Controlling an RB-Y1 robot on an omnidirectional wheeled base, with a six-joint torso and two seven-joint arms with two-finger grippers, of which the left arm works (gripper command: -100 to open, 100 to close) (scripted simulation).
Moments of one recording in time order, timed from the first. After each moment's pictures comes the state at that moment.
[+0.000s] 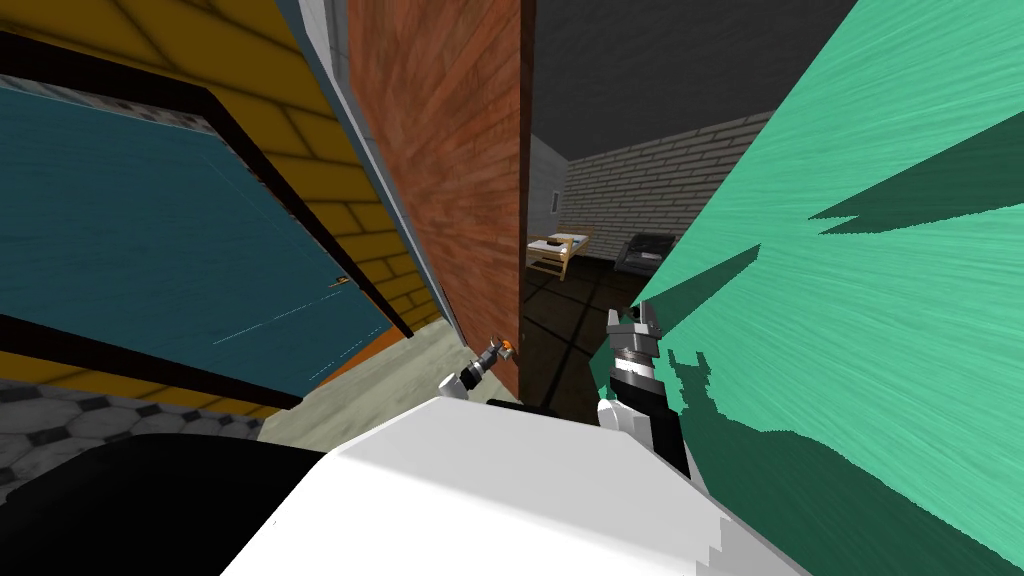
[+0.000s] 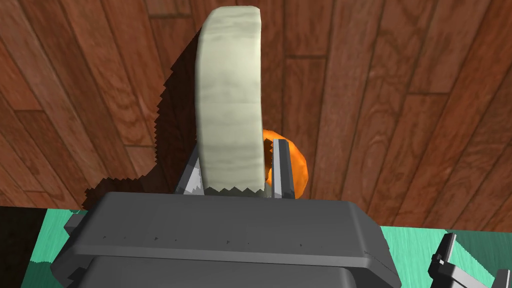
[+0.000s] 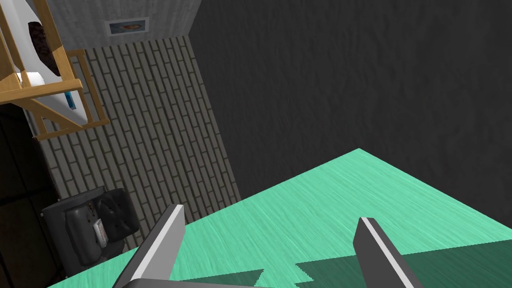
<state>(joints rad) 0.00 -0.04 0.34 -0.89 1.97 1.02 0.72</state>
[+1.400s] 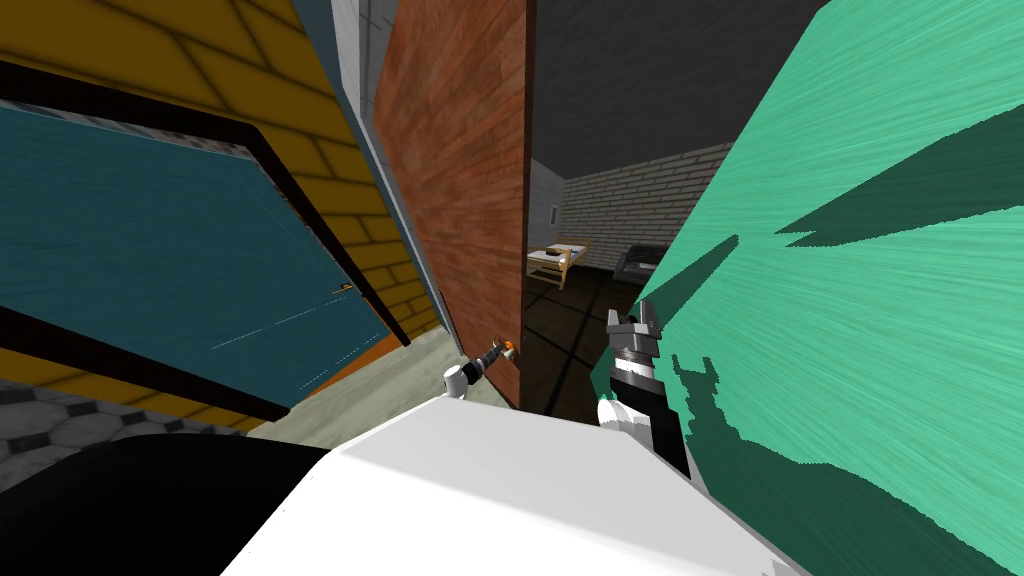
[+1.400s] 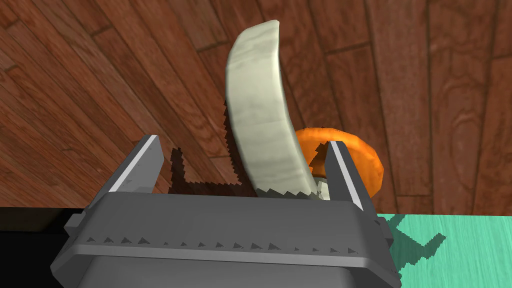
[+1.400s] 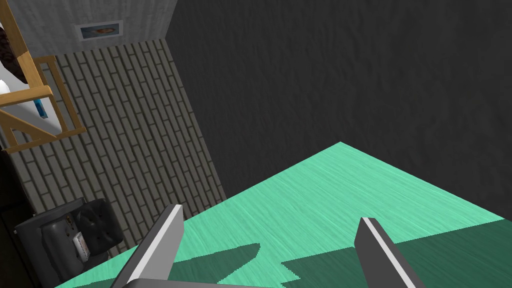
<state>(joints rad) -0.05 0.00 0.29 -0.89 1.72 0.78 0.64</state>
